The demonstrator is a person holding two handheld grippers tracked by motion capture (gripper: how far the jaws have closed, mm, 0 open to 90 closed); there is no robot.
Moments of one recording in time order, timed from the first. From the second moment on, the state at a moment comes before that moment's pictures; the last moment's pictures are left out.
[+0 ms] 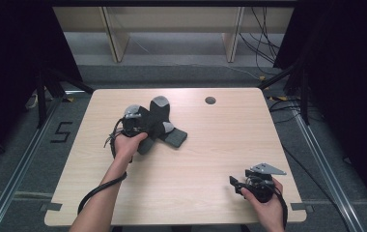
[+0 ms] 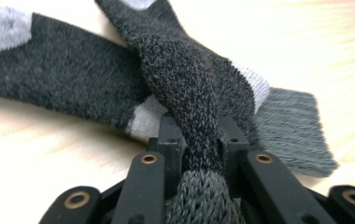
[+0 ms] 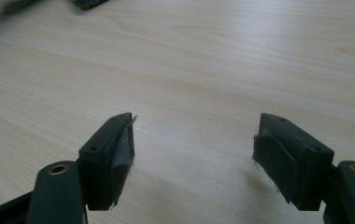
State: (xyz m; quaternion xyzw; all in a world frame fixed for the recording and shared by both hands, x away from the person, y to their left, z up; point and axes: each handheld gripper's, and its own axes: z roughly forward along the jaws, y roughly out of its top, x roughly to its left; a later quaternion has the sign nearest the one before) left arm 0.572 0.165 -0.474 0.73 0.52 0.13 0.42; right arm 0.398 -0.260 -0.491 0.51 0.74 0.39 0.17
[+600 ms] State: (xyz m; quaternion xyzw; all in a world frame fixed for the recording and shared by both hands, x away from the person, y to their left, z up) left arm 0.579 0.170 -0.483 0.71 0.57 0.16 0.38; right arm 0.397 -0.255 -0.493 0.51 0.75 0.39 0.16
